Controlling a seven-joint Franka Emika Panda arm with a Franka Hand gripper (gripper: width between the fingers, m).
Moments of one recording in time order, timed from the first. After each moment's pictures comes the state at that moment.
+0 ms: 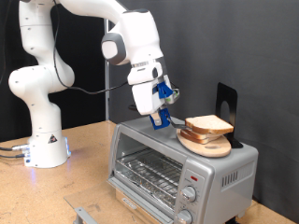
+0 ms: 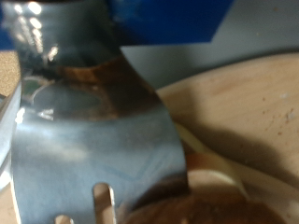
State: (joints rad) arm 0.27 -0.11 -0.05 -2.32 0.13 2.51 0.33
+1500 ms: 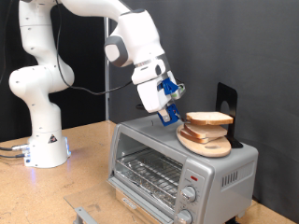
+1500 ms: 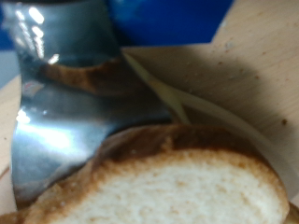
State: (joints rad) arm 0.30 -0.14 -0.04 -2.36 0.28 2.61 0.25
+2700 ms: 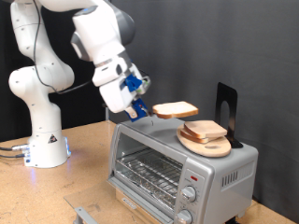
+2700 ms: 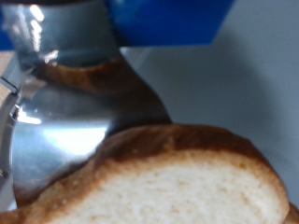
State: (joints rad) arm 0.28 -0.38 -0.21 -2.54 0.47 2.46 -0.12
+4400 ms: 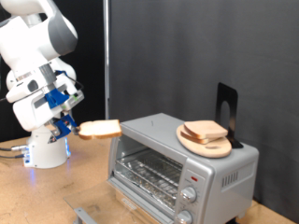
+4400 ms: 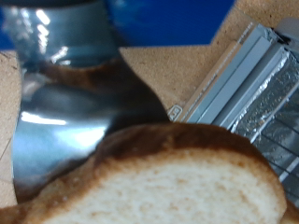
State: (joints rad) arm 0.08 -0.49 -0.45 -2.69 0.31 2.38 -0.34
